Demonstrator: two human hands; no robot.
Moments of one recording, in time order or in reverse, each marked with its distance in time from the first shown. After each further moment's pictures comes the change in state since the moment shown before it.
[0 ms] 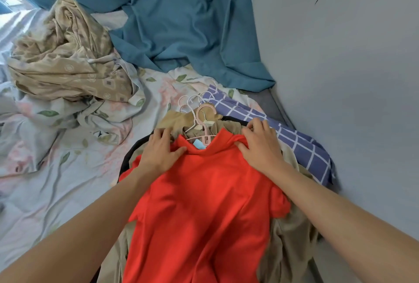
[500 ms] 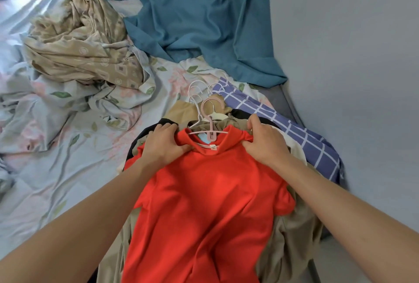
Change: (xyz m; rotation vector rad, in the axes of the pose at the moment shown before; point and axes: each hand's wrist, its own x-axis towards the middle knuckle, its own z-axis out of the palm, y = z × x) left_hand -0.009 -0.019 0.007 0.099 0.133 0.105; right_hand -0.002 -0.016 -0.009 0.189 -0.148 0.032
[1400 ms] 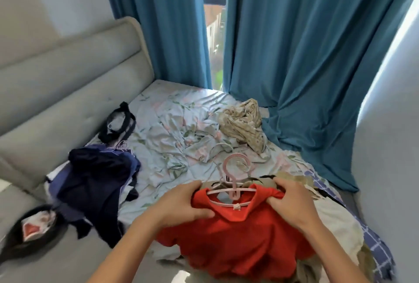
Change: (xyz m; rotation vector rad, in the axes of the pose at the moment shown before) left_hand -0.587 -0.066 -0.411 -0.409 0.071 -0.153; right_hand -0.386 -0.420 -0.196 0.177 0.104 -0.411
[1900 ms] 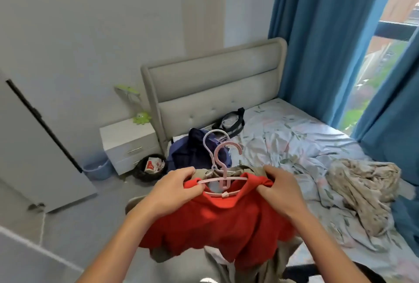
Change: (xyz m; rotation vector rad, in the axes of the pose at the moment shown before) left_hand -0.194 -0.021 -0.077 -0.050 0.753 -0.495; right_hand 0.058 -0.227 0.087 0.251 -0.362 -0.634
